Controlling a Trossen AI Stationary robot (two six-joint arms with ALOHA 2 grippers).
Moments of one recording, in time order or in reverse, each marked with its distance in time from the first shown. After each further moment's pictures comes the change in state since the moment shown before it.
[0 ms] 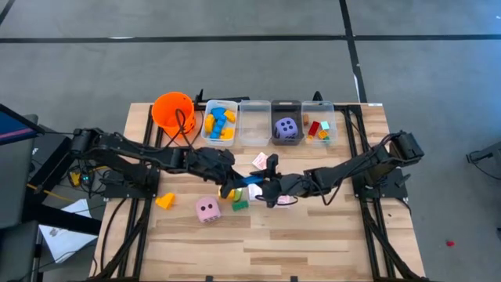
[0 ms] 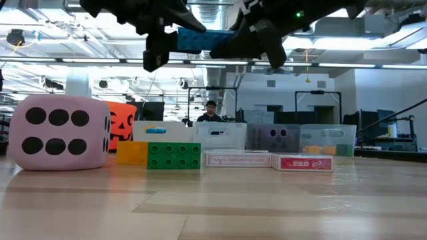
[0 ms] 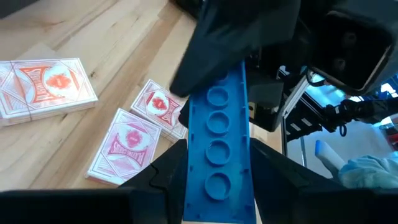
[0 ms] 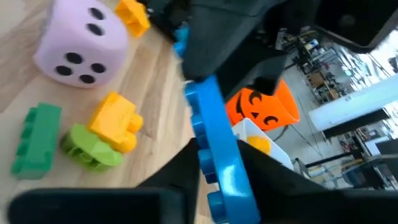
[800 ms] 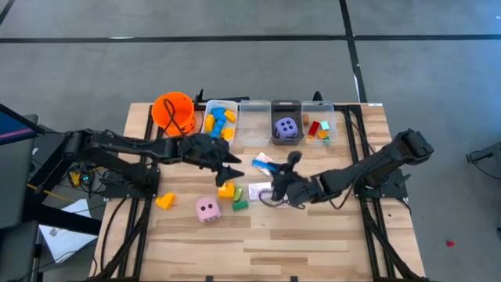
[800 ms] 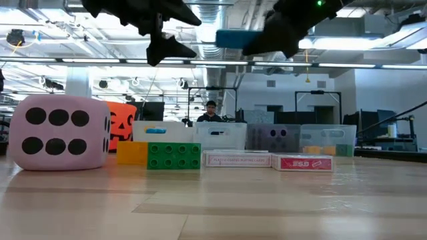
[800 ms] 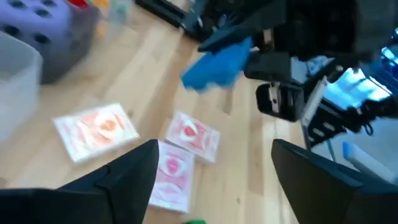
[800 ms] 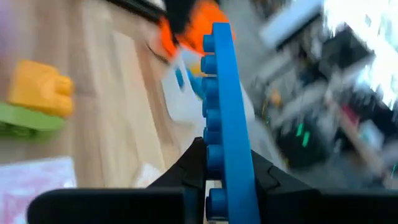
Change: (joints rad) left arm 0.123 -0.087 0.000 -0.055 0.042 0.204; right arm 0.074 -0.102 0.001 -0.308 0.415 0.413
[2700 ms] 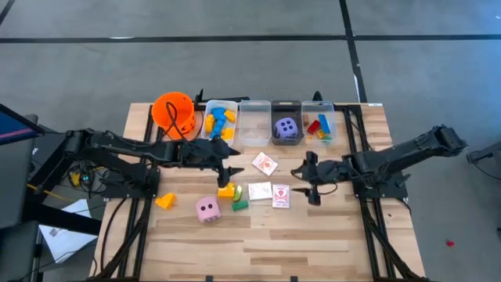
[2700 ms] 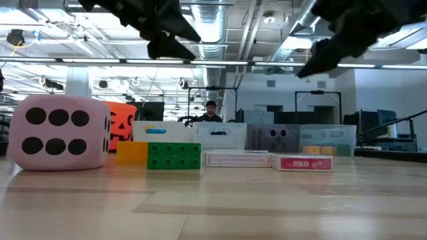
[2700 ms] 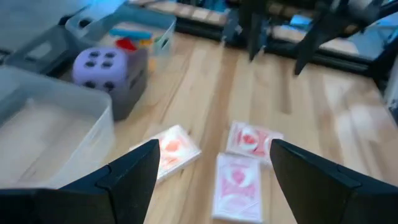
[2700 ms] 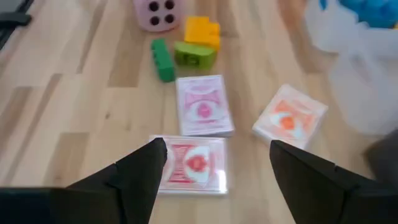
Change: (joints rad) left arm -0.061 0.009 0.000 -0.008 -0.271 0.265; right arm -0.114 -0.479 -0.296 -0.269 -0.762 0.343
